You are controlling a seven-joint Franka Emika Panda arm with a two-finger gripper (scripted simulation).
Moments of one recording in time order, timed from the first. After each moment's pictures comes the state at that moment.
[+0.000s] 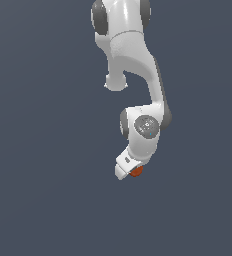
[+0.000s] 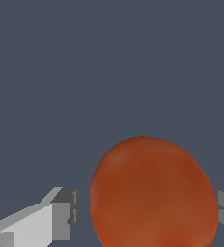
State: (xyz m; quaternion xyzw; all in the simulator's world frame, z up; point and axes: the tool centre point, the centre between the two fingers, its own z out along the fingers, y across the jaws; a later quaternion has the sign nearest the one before) arm 0.077 0.084 0.048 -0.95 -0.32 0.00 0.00
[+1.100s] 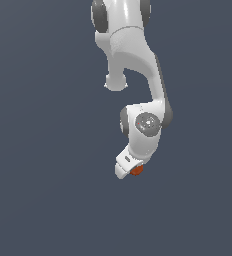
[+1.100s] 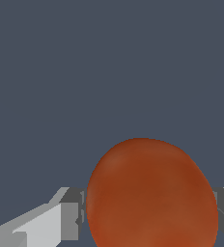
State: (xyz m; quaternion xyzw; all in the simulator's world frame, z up) arm 0.078 0.084 0.060 -0.95 -0.32 0.00 0.00
